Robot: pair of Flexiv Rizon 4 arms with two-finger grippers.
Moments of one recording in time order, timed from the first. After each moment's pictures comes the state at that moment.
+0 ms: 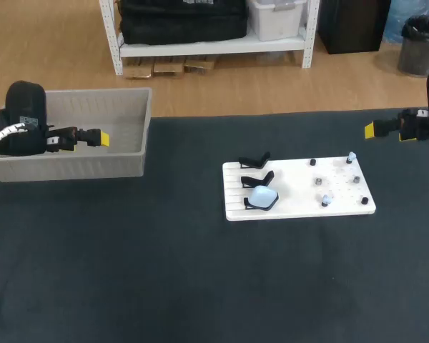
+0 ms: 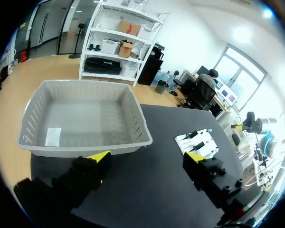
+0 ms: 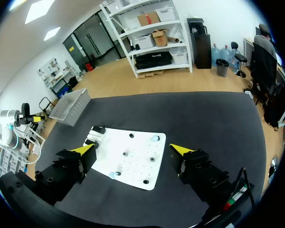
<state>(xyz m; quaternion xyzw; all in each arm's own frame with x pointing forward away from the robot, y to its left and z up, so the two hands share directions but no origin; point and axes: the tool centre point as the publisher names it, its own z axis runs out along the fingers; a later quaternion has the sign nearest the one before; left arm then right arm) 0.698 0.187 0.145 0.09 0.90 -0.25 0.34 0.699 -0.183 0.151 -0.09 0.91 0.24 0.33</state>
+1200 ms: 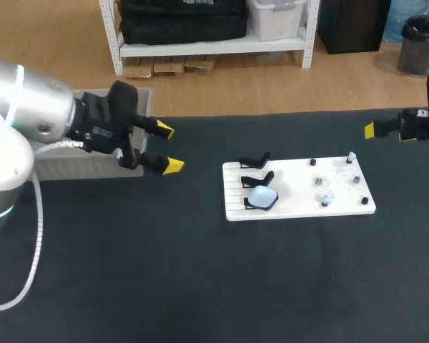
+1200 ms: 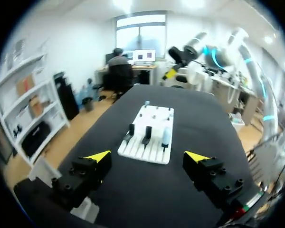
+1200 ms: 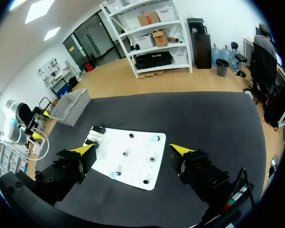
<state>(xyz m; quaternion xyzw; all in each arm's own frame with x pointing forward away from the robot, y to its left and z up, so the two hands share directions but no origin) 0.676 0.033 0.142 0.55 0.69 -0.28 0.37 0.699 -0.183 0.151 -0.09 0.91 0.24 0.33</state>
